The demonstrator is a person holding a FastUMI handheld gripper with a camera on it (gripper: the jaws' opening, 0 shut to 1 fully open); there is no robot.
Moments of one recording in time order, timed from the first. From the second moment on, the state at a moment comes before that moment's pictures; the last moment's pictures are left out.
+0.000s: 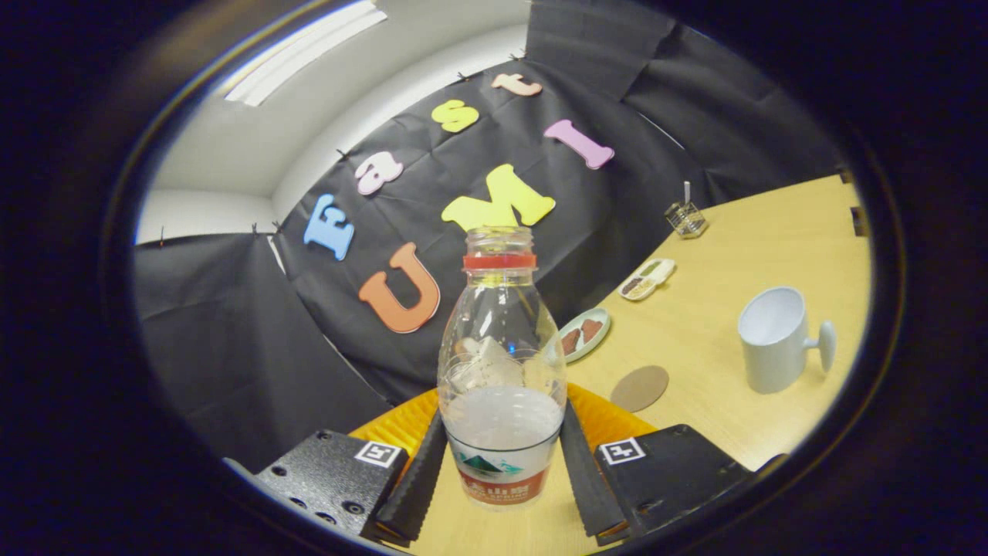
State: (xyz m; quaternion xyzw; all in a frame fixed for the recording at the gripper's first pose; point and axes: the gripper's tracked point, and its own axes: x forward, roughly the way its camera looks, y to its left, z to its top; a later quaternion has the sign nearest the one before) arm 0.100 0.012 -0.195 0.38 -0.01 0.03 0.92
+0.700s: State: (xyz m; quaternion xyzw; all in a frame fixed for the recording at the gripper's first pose) arm 0.101 -0.013 -0.207 0.66 -0.01 0.04 0.75
